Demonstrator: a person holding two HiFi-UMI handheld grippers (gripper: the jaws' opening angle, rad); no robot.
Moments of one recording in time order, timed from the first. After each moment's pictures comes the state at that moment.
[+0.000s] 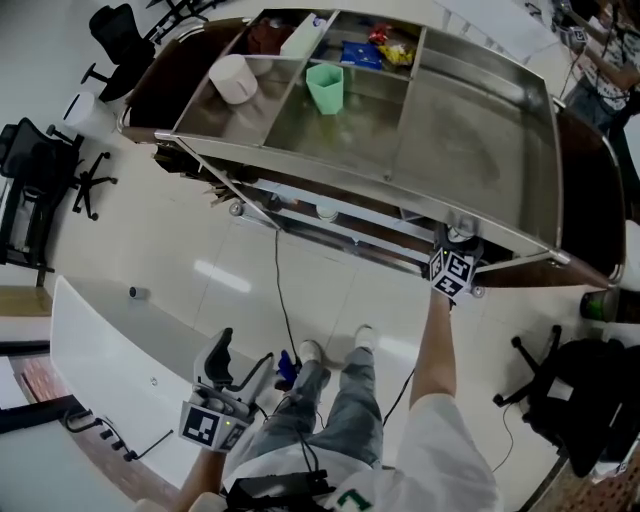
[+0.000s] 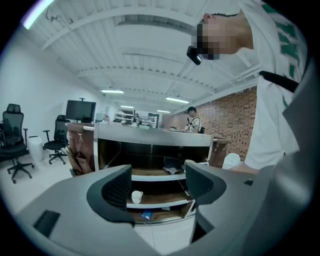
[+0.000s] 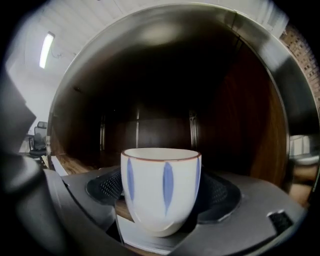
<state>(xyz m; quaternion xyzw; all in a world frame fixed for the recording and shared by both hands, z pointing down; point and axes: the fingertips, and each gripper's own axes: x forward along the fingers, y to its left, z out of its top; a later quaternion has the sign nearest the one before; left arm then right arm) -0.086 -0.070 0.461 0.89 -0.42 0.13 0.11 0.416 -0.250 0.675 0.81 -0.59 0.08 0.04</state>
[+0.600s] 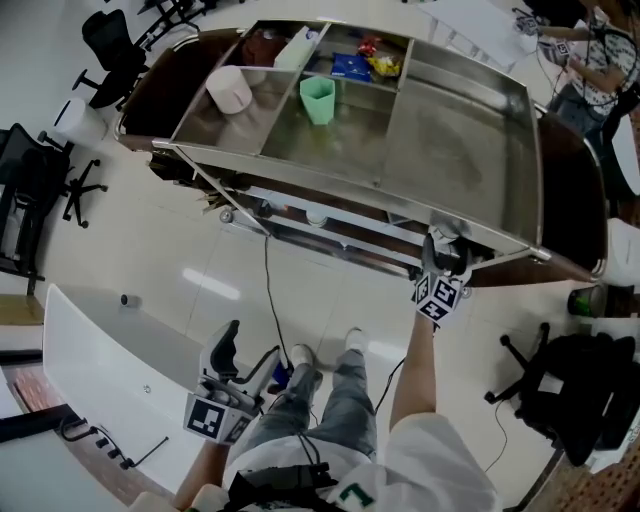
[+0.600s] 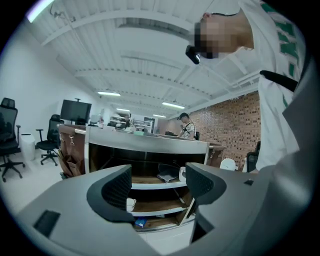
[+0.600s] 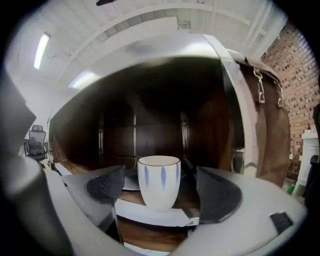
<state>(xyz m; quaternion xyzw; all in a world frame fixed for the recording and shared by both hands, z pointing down) -0.057 -0.083 0.434 0.91 -0.40 0.08 0.11 0.400 -0.188 0.647 0.83 -0.56 0.08 0.03</state>
